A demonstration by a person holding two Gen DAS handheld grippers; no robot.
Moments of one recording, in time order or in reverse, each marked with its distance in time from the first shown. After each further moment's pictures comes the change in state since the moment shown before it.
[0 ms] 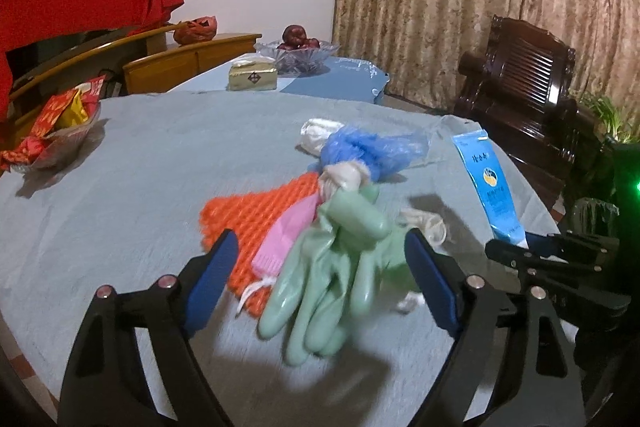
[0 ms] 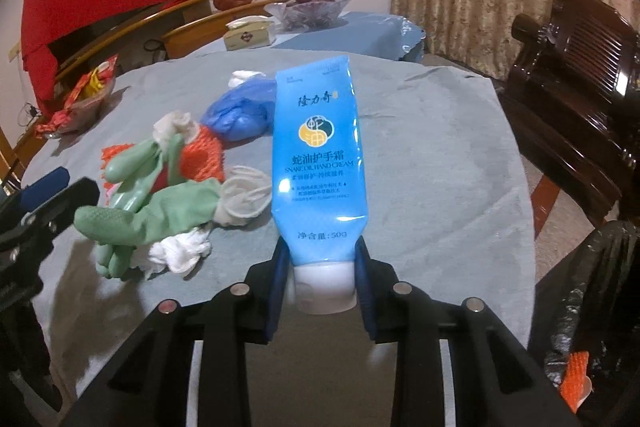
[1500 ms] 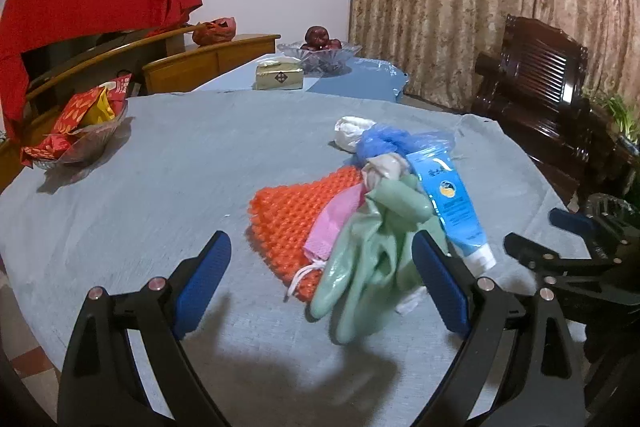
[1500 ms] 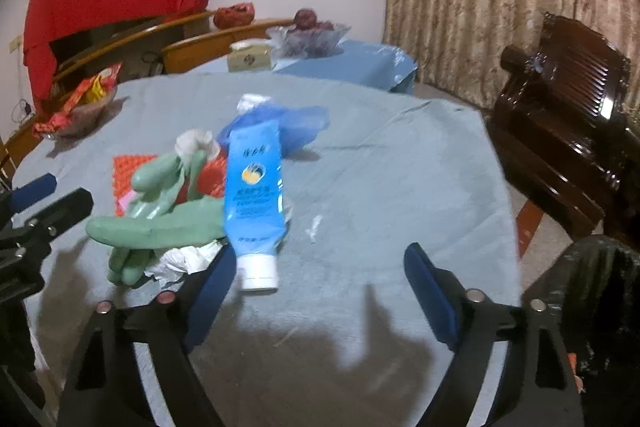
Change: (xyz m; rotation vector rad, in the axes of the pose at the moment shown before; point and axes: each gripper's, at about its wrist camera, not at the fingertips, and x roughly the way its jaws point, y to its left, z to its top) left arm -0.019 0.028 -0.008 -0.003 0.005 0.066; right arm -0.011 0.030 -0.005 -0.047 -0.072 -0.045
